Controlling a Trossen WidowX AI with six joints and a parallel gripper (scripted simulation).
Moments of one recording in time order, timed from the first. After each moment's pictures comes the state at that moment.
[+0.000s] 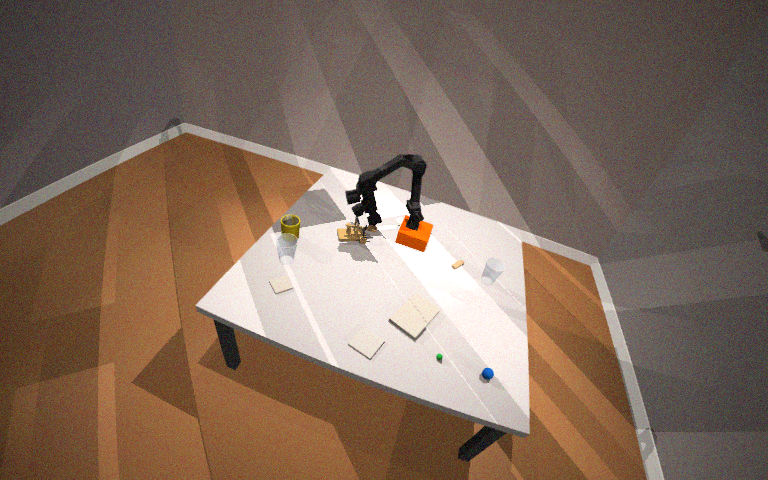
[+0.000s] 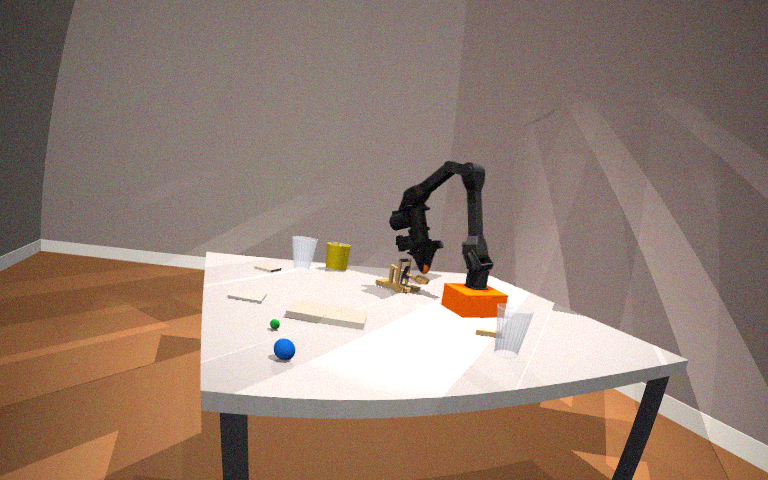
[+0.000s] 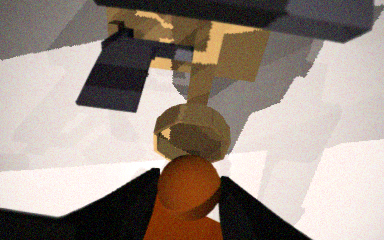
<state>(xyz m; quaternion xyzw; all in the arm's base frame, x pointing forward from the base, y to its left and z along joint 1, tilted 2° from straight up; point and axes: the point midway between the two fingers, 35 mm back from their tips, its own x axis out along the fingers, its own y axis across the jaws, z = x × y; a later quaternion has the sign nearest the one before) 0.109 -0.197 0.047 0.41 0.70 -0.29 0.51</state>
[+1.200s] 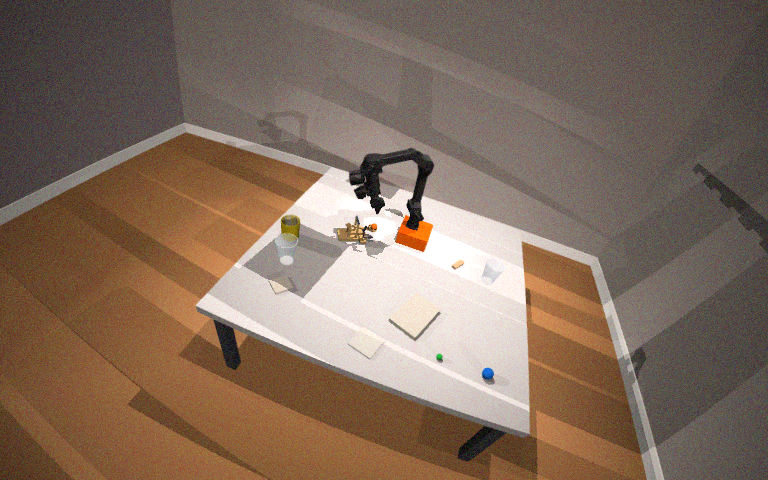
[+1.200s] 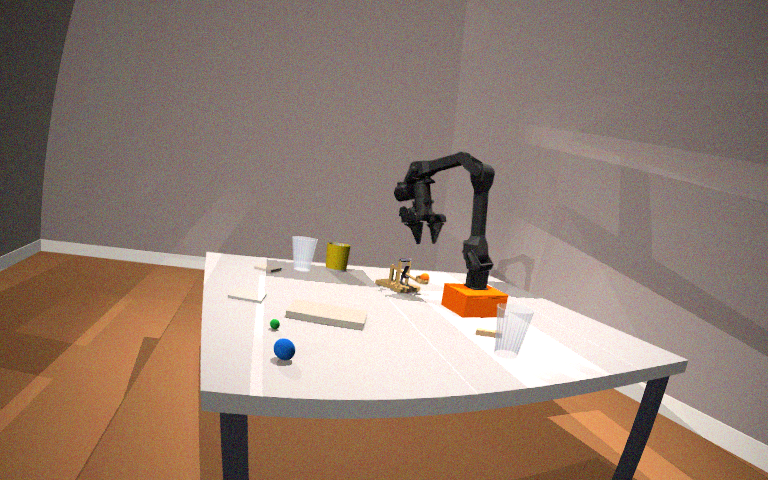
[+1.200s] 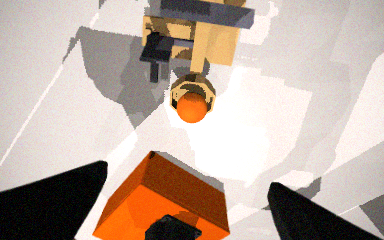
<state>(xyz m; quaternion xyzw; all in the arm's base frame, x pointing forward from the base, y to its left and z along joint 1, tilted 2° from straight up) 0.109 -0.203 0.138 0.40 0.68 -0.30 0.53</state>
